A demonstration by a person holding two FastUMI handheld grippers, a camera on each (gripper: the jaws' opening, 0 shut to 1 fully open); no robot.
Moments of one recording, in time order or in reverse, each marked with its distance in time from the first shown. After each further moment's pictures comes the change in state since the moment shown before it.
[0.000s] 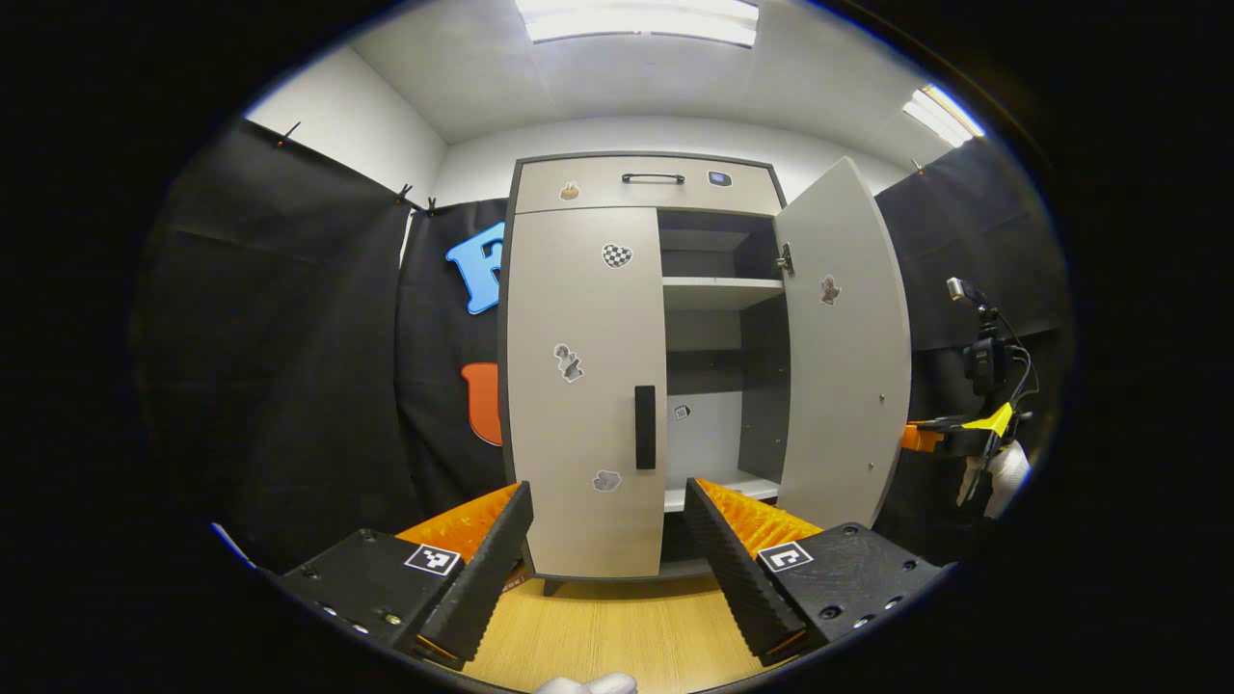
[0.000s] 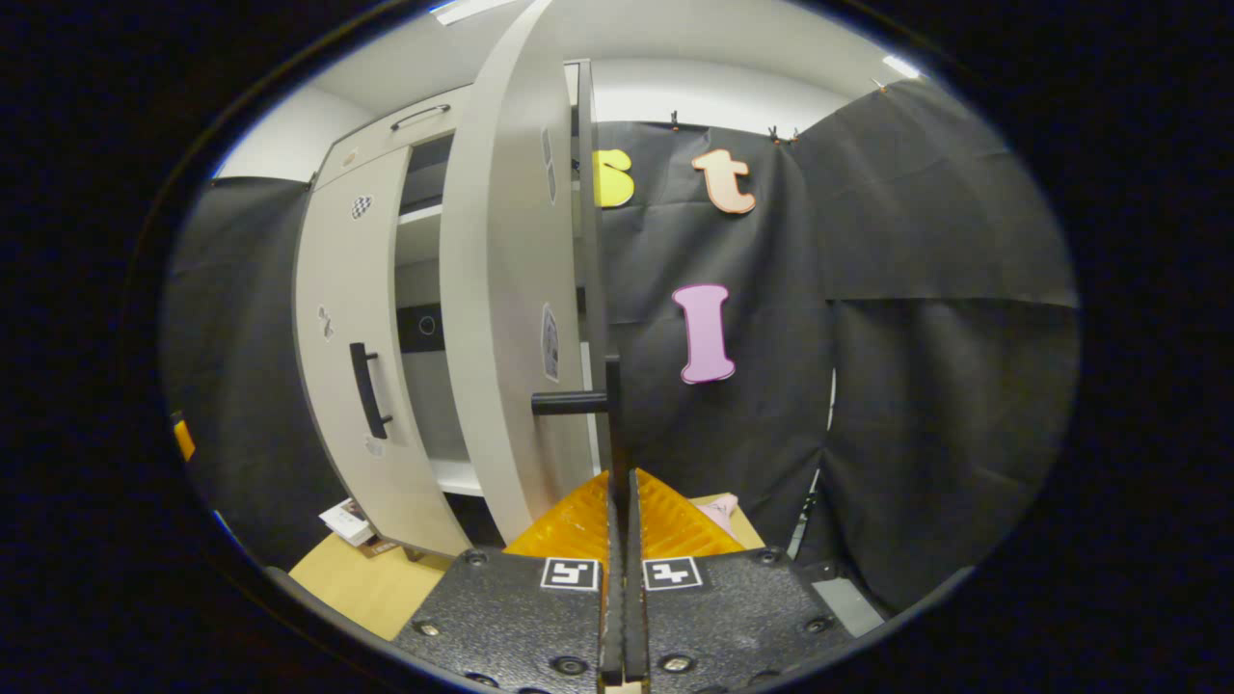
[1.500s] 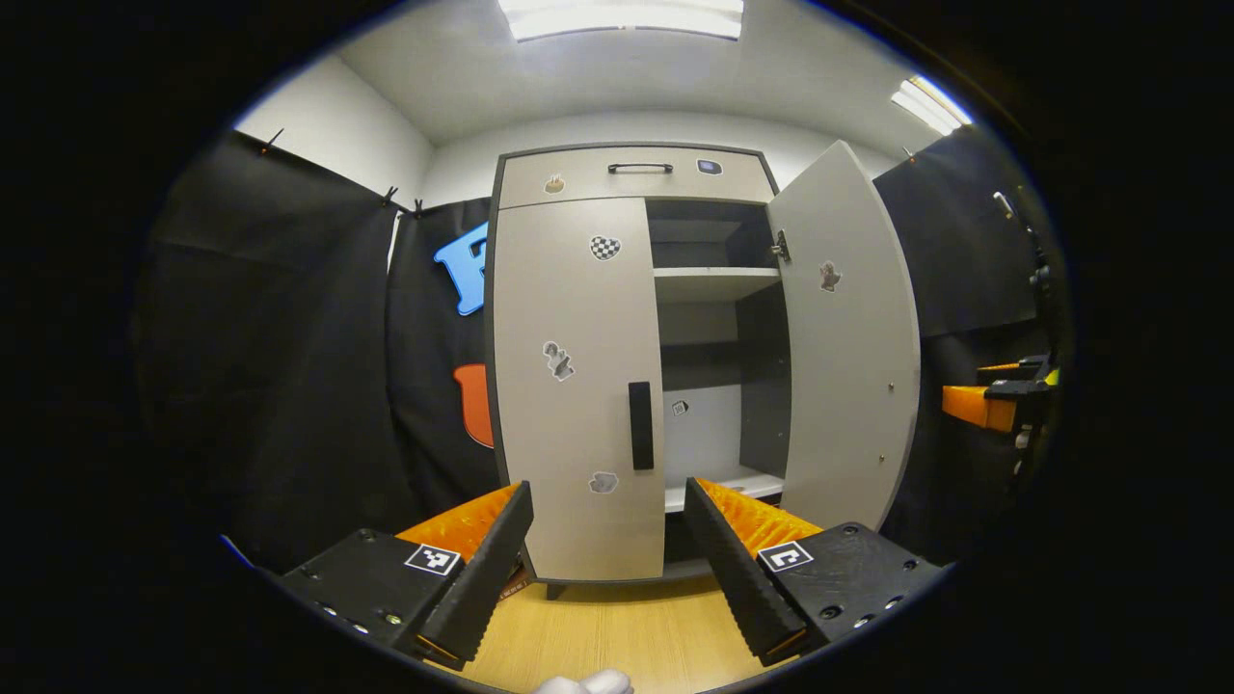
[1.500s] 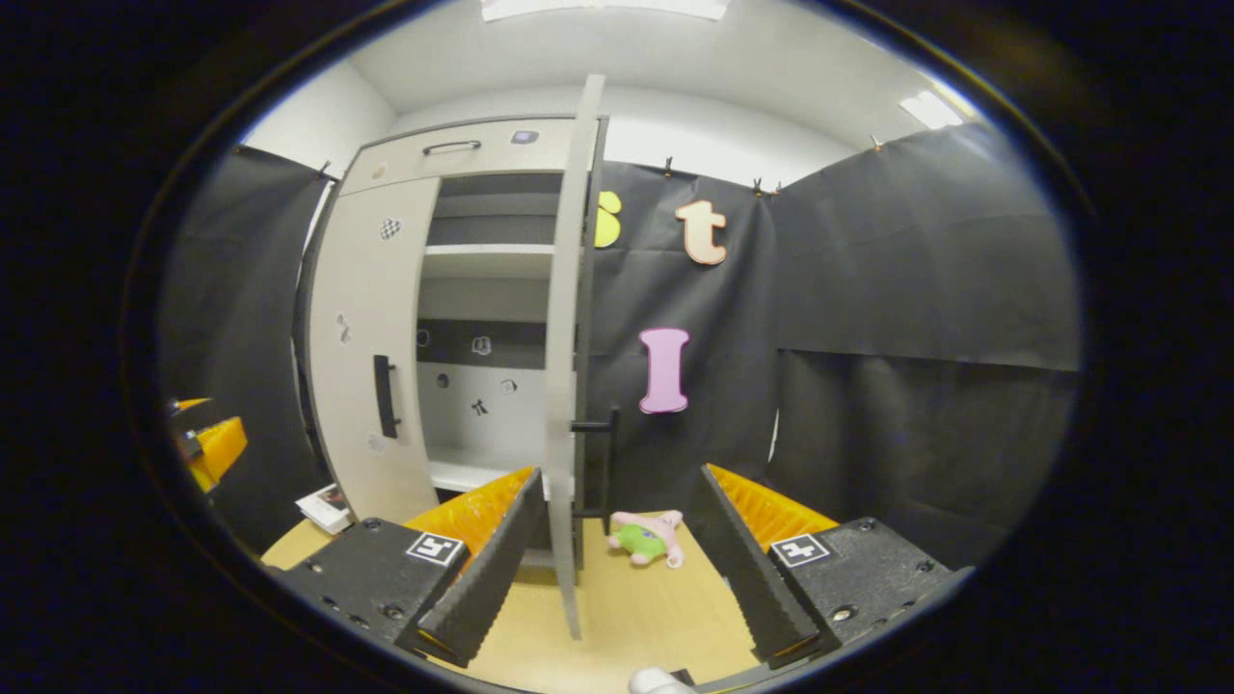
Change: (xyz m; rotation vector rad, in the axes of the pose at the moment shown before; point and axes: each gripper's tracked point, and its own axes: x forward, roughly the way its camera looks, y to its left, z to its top) left arm 0.021 0.007 -0.008 0.034 0.003 -0.012; right arm -0.116 0.031 0.029 -0.112 -0.086 -0.148
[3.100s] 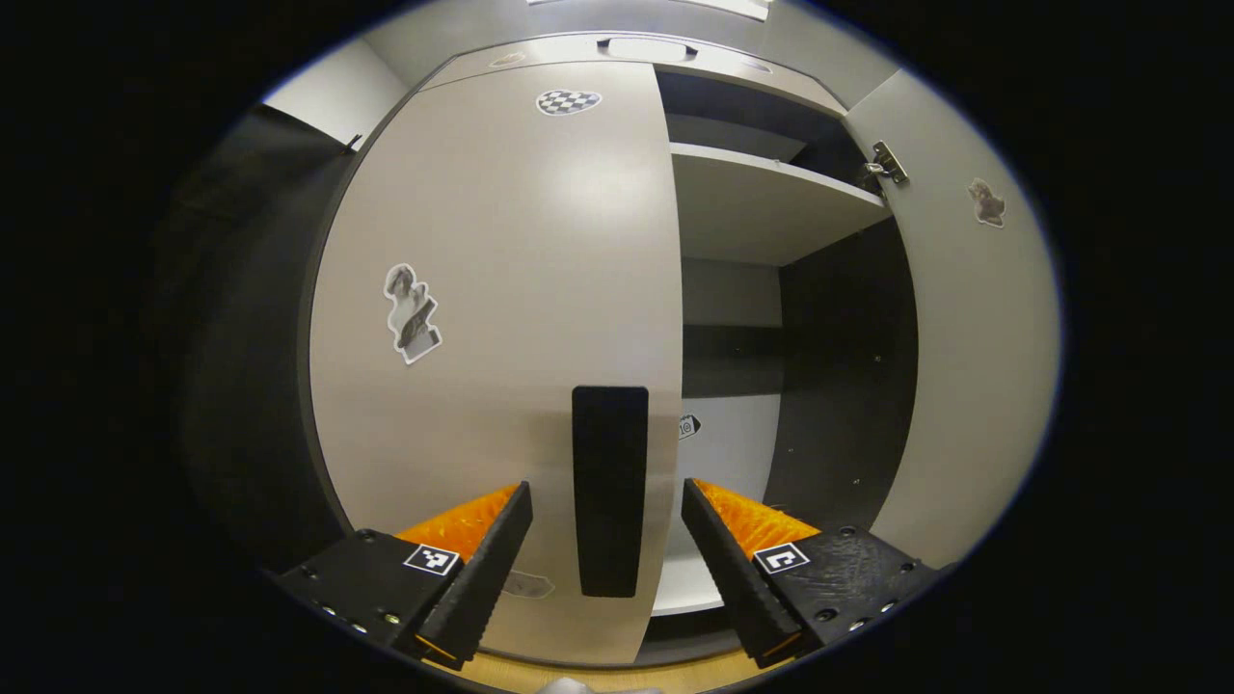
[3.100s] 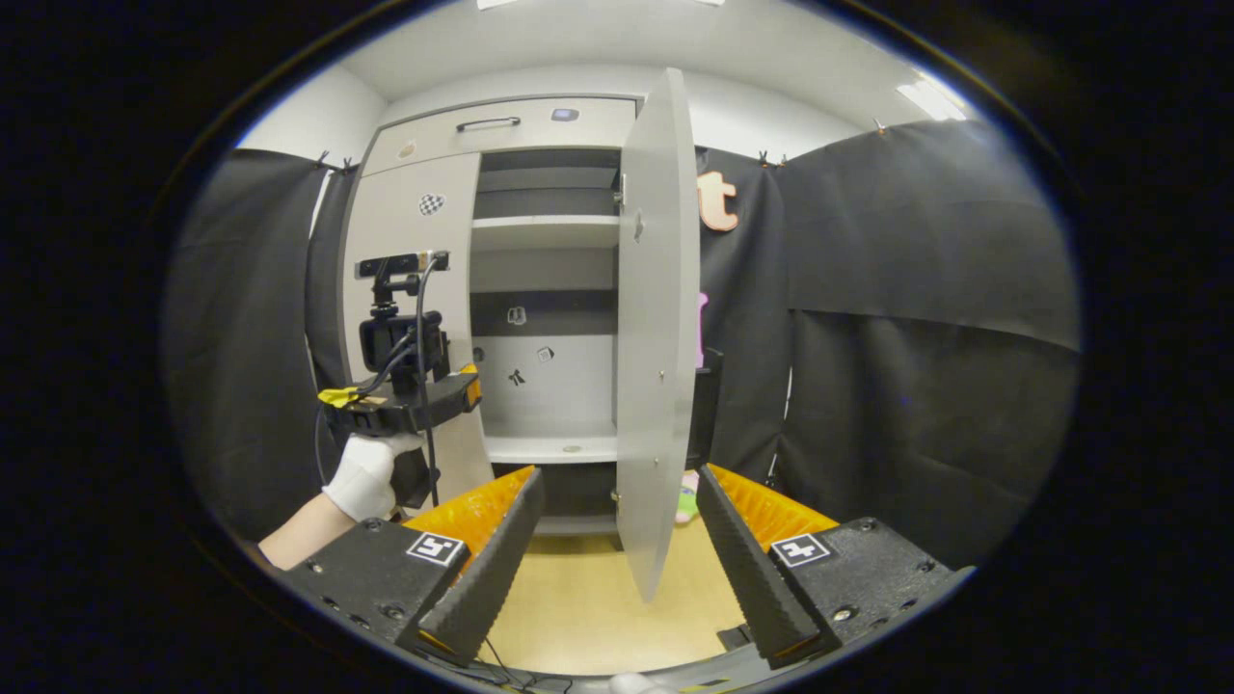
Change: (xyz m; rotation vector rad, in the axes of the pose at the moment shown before) left arm 0.290 -0.046 -0.045 -0.081 0.048 -0.032; right arm -0.030 0.076 -0.022 0.045 0.112 -0.031
